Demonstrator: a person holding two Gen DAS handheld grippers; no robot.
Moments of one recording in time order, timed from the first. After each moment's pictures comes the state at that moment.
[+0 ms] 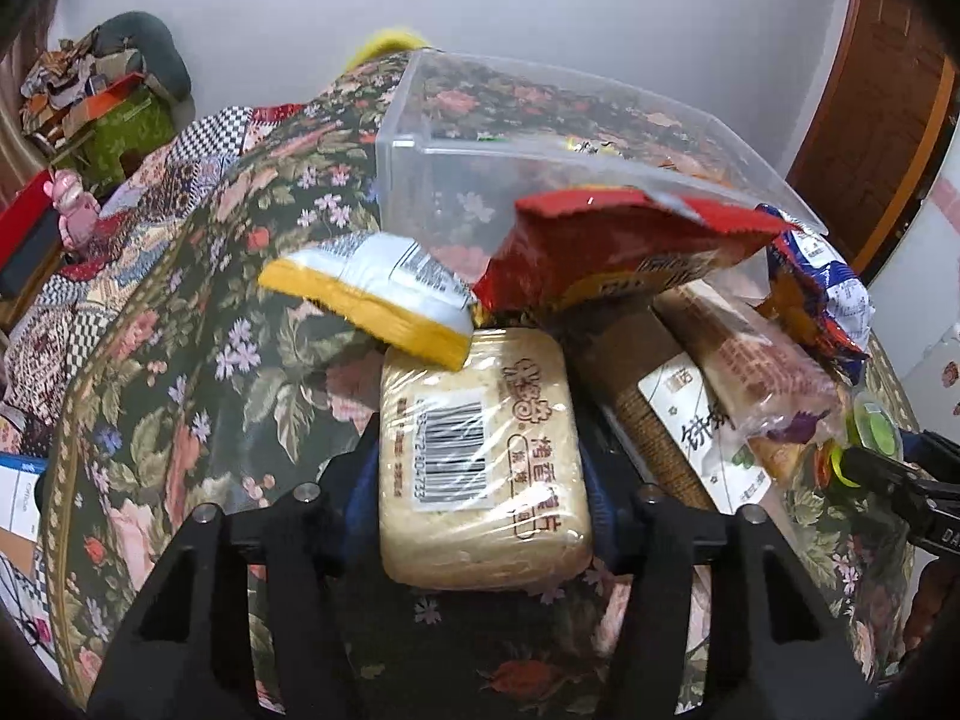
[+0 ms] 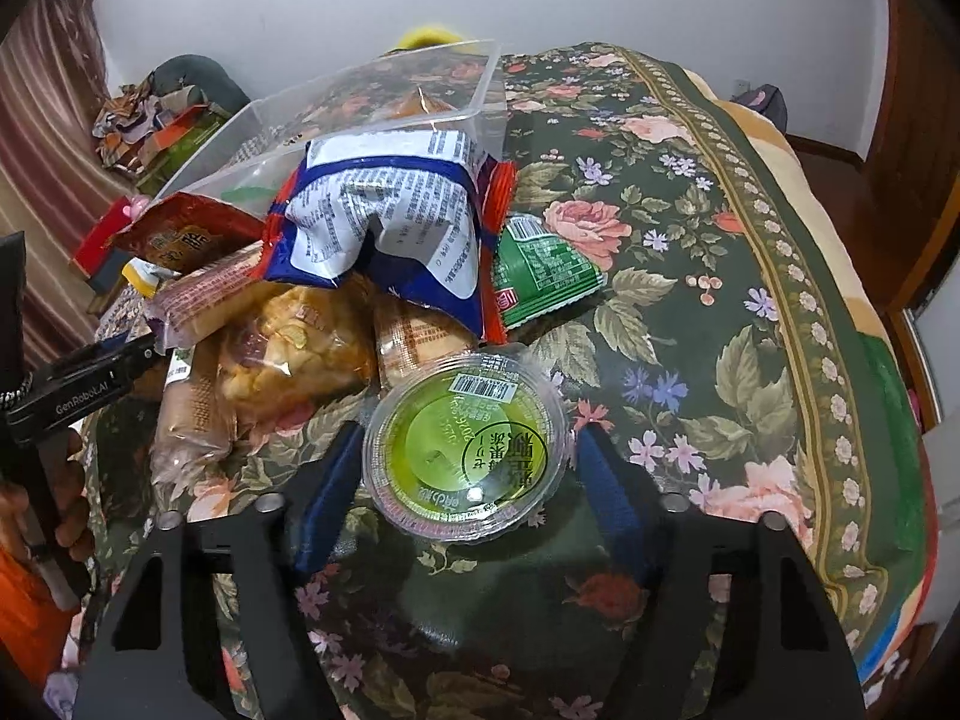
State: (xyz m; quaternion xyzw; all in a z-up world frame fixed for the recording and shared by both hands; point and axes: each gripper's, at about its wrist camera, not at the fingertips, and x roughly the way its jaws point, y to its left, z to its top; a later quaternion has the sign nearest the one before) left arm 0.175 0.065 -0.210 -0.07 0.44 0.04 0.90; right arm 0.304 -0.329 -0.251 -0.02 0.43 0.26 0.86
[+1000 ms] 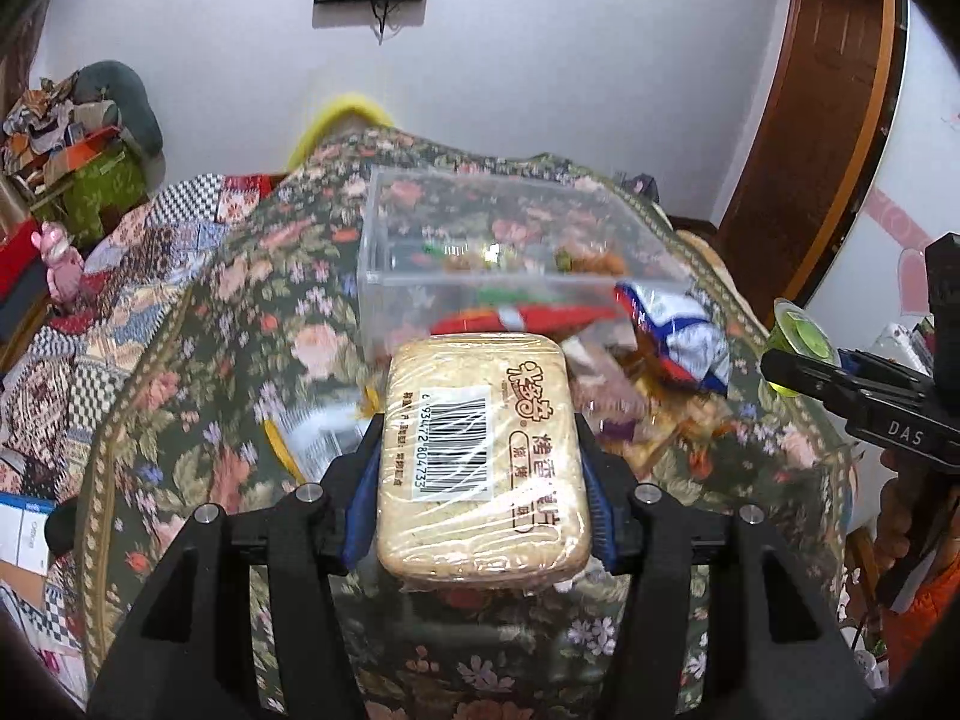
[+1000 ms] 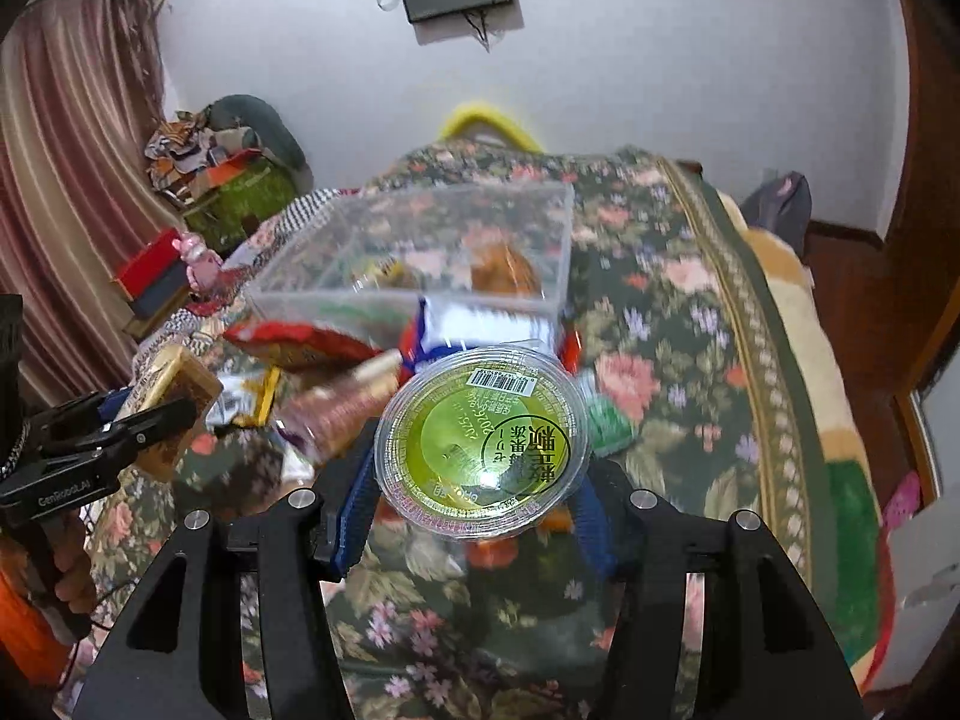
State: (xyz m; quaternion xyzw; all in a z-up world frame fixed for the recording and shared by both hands) left arm 0.123 0.052 -0.126 -0.06 0.37 -0.02 0.93; right arm 0.290 -0.311 -0.171 -0.03 0.34 0.30 0.89
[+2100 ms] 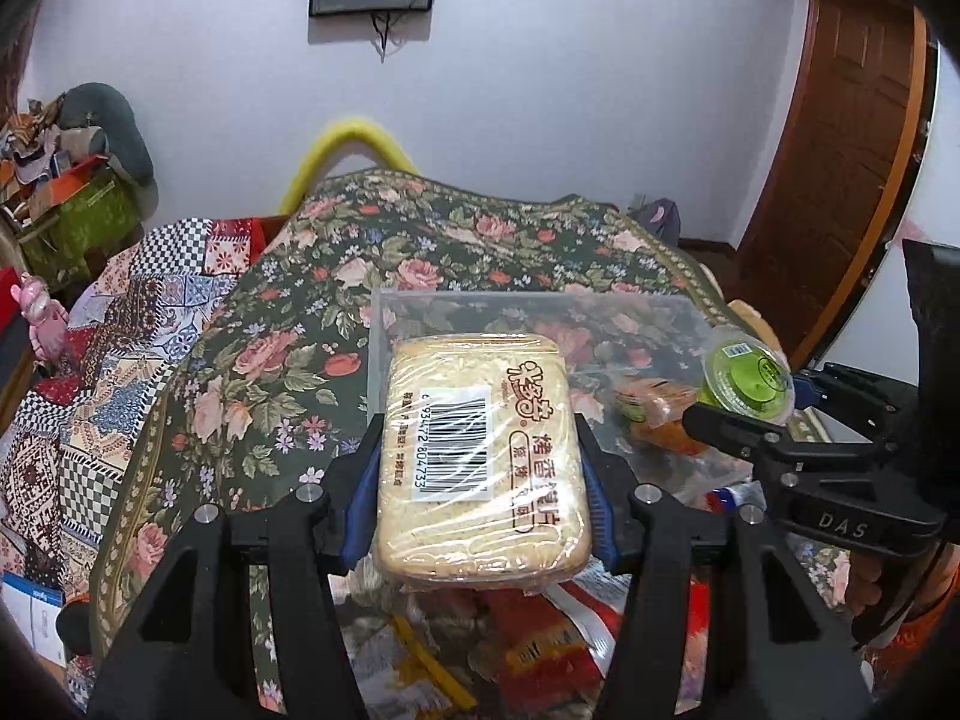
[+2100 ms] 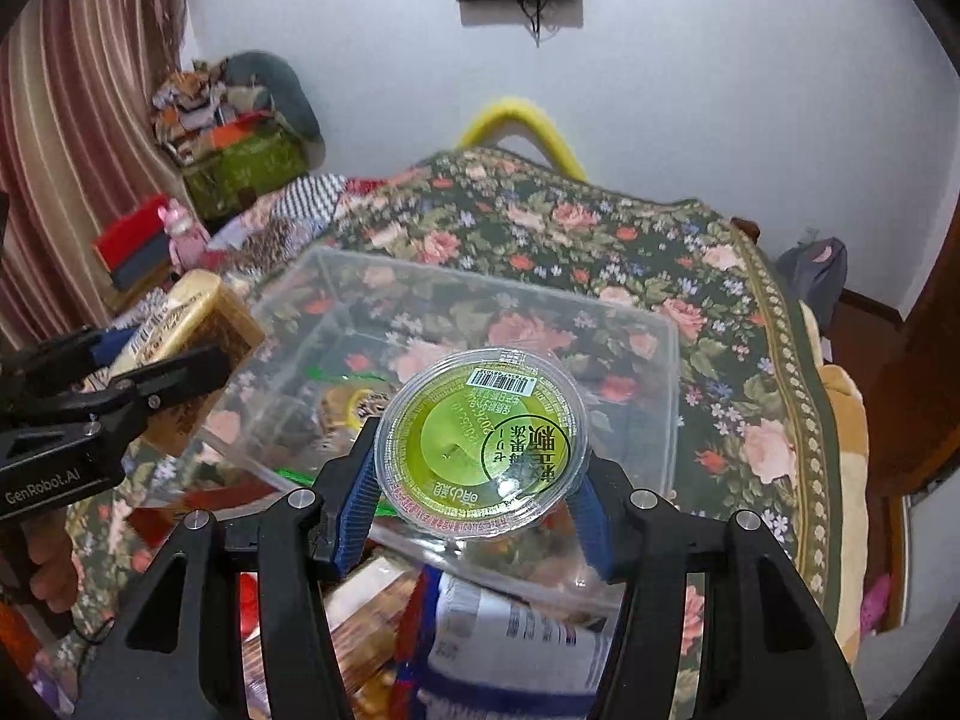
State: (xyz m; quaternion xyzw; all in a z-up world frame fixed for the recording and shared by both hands) left arm 0.267 0.082 -0.113 -0.05 0.37 -0.01 0.93; right arm 0.394 -0.208 -0.159 -0.11 0.35 0.32 0.88
